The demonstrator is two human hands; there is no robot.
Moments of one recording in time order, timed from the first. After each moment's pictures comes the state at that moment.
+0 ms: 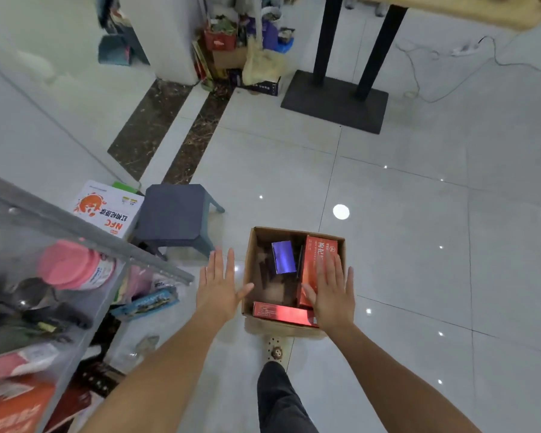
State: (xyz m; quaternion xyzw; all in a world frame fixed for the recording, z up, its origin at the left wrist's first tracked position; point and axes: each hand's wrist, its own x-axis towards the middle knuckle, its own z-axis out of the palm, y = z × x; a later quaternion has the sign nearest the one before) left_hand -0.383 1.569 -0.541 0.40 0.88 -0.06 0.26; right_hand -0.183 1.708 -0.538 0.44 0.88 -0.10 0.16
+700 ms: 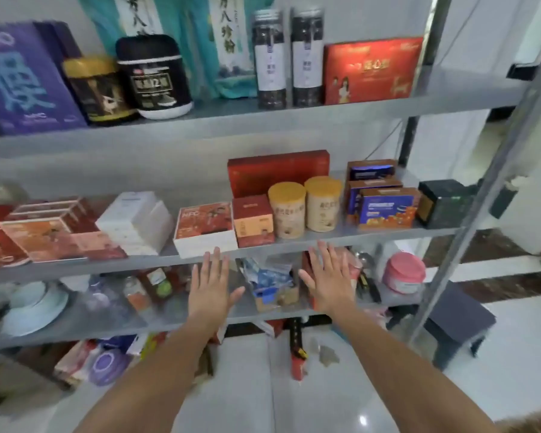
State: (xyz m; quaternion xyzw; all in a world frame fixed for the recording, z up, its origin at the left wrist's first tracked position) left_hand -0.237 0.942 -0.340 -0.13 0.99 -0.05 -0.02; right_hand -0.315 1.186 -0.324 -0.20 0.97 -0.07 -0.07
